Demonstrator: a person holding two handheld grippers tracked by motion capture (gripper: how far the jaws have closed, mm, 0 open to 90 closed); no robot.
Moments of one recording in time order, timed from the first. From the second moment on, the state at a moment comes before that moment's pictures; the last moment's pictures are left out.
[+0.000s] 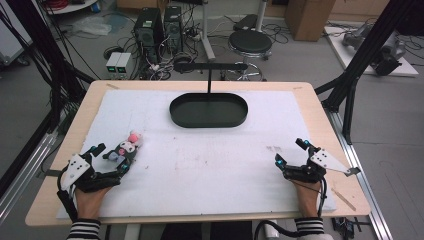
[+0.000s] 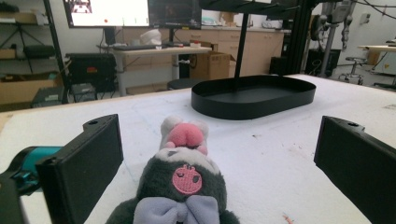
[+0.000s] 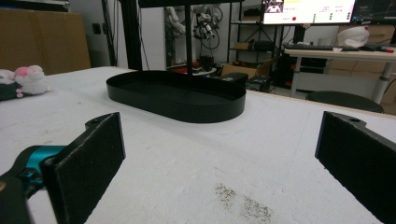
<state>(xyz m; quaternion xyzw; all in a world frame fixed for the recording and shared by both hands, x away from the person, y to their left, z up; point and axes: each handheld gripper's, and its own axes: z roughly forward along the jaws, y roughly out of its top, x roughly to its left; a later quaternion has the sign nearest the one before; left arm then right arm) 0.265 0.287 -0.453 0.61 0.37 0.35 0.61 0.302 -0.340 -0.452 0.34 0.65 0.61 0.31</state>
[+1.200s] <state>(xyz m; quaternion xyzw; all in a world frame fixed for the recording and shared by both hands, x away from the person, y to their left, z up) 0.279 0.296 -0.424 0.64 0.39 0.33 0.57 0.302 -0.340 -0.452 0.34 0.65 0.61 0.31</state>
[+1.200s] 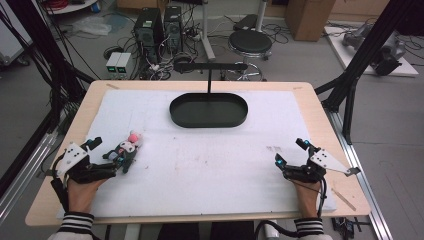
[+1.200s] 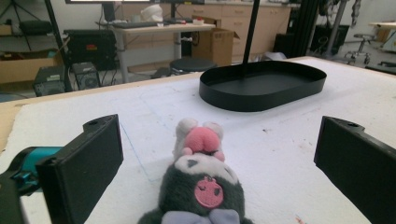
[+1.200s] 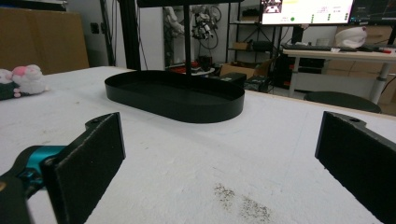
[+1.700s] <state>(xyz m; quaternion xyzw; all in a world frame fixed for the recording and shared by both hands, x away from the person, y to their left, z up) 0.310 0.290 -0.387 0.73 0.40 0.28 0.49 0.302 -0.340 -0.452 0.34 0.65 0.61 0.31</state>
